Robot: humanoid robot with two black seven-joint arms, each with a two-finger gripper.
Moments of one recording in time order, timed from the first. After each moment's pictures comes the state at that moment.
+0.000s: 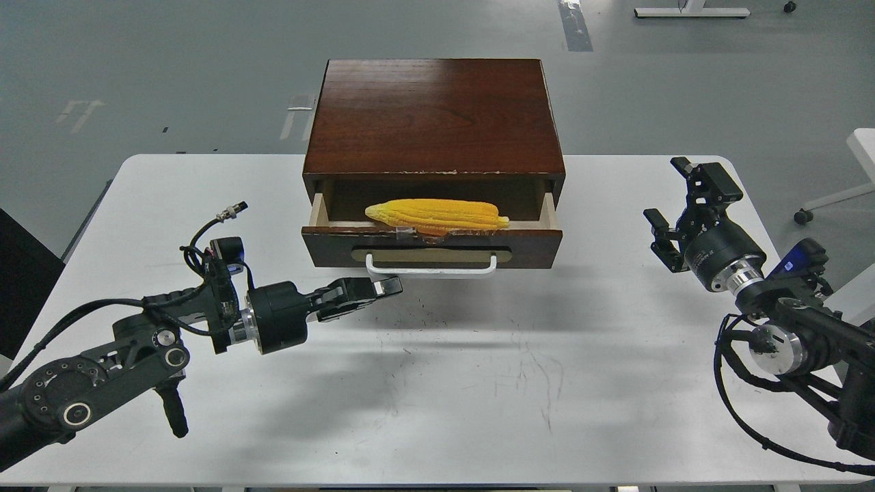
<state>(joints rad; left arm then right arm) -0.49 0.56 -0.57 -1.30 1.20 -0.36 -0.49 0.55 -0.59 0.49 1.06 -0.22 0.03 0.49</state>
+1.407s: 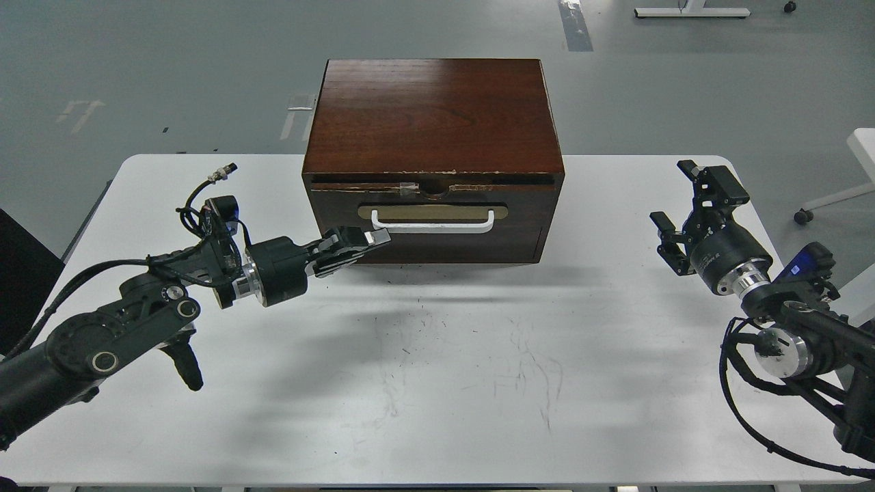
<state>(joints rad) -0.63 0.46 -0.57 -1.07 1.15 -0.38 -0.49 0.54 -0.60 0.50 1.06 -0.22 0.03 0.49</state>
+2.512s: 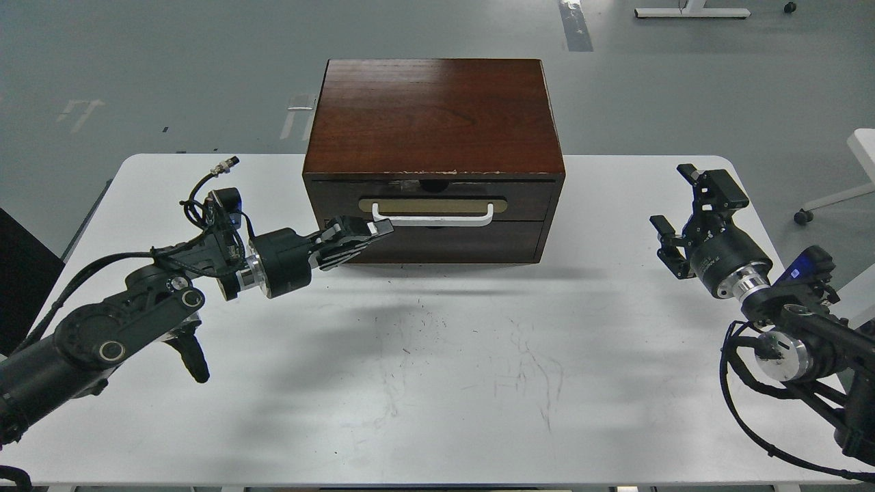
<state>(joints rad) -0.64 0.45 -0.57 -1.05 1.10 -0.40 -0.49 0.53 -0.60 0.50 1.06 -0.22 0.03 0.49</state>
